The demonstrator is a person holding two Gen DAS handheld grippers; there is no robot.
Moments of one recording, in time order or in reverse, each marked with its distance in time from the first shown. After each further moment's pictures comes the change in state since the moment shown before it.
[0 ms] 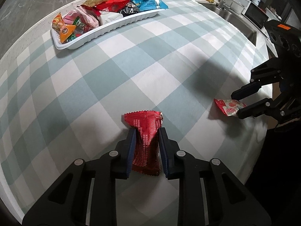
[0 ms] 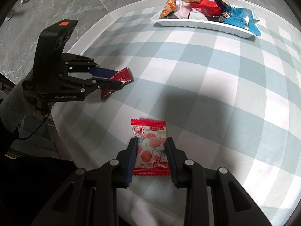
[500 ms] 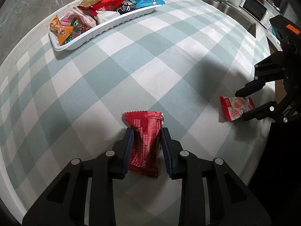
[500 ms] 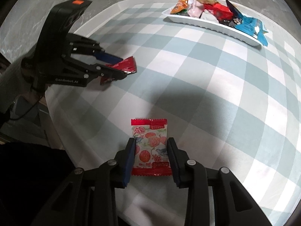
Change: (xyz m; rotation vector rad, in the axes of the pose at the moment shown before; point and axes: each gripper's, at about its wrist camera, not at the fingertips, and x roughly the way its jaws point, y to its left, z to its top) left arm 0.003 -0.006 -0.001 0.055 0.022 0.036; right arm 0.007 0.018 -0.007 -0.100 0.033 -0.068
